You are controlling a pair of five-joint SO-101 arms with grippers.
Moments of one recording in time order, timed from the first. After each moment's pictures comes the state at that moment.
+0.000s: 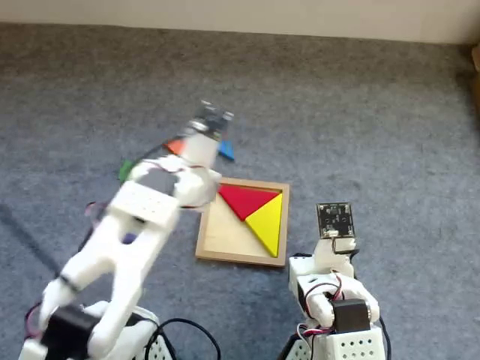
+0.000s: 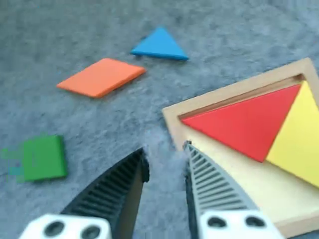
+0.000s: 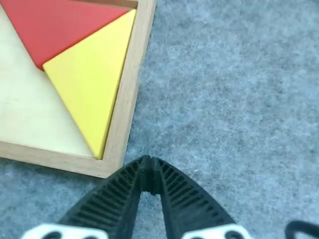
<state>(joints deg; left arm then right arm) 10.4 -22.9 40.4 50.9 -0.5 -12.5 -104.3 96.0 71.3 -1.0</state>
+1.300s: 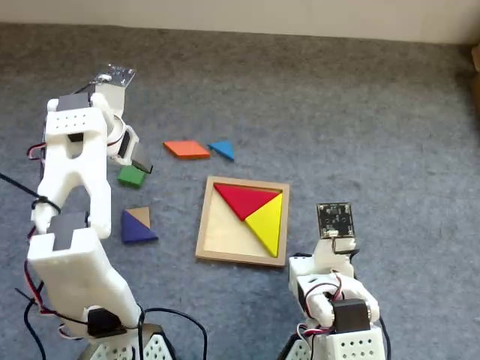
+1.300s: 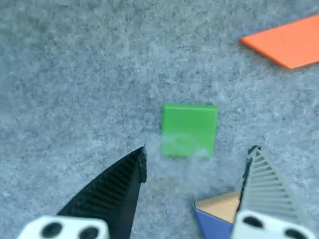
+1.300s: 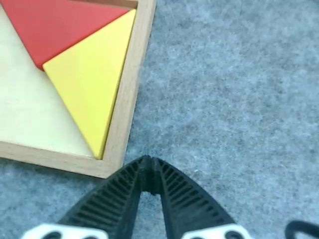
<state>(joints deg) -16.3 23.7 -9.1 76.2 -16.7 -12.5 -104.3 96.0 71.3 -1.0</state>
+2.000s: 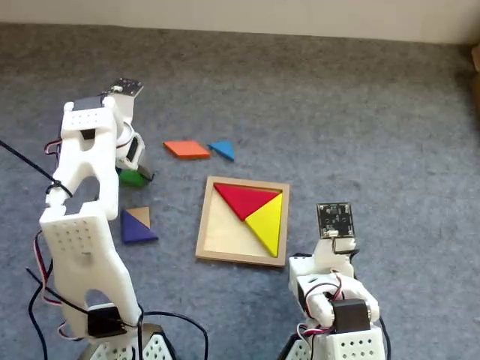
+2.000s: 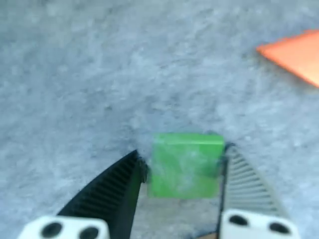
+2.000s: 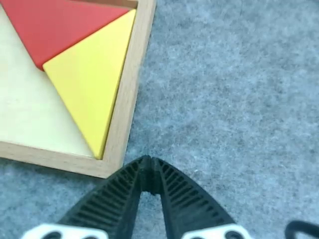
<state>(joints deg) -16.1 40.0 -19.6 77.1 -16.7 -12.5 -104.3 96.0 71.3 -1.0</state>
